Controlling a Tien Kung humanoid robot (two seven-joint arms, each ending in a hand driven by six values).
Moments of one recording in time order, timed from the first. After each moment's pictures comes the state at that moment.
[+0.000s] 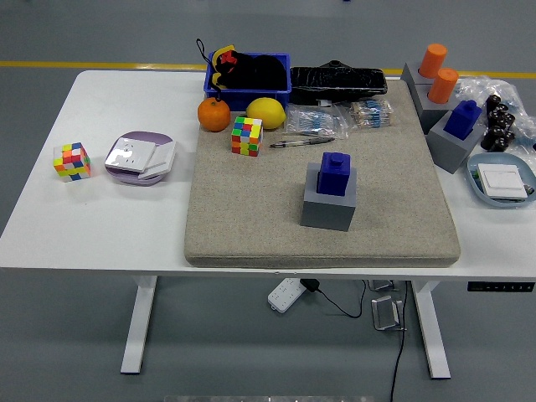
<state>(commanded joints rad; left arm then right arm) -0.20 0.17 -0.20 -0.22 0.17 -0.12 0.12 0.18 -0.29 1.78 1.11 -1.46 0.10 0.28</state>
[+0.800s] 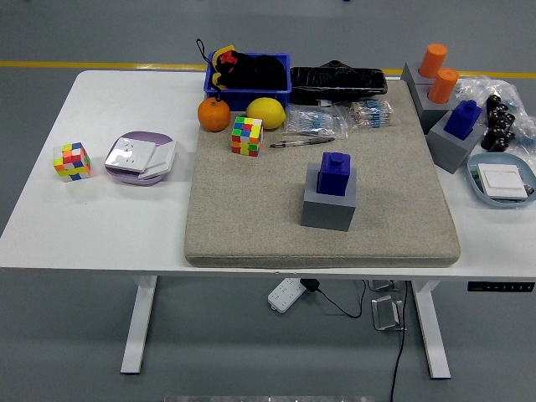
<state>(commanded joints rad) -0.20 0.17 -0.20 -0.22 0.17 -0.11 0.12 0.17 -0.28 1.82 1.13 -1.46 0.11 0.26</state>
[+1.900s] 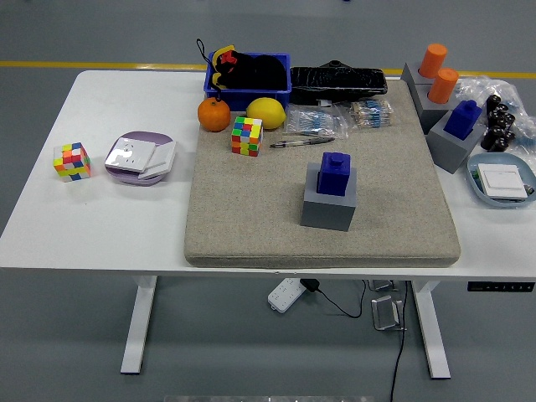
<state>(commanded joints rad) -0.20 0.18 -0.18 -0.22 0.17 -0.10 0.12 0.16 -0.27 1.84 1.13 -1.47 0.11 0.25</state>
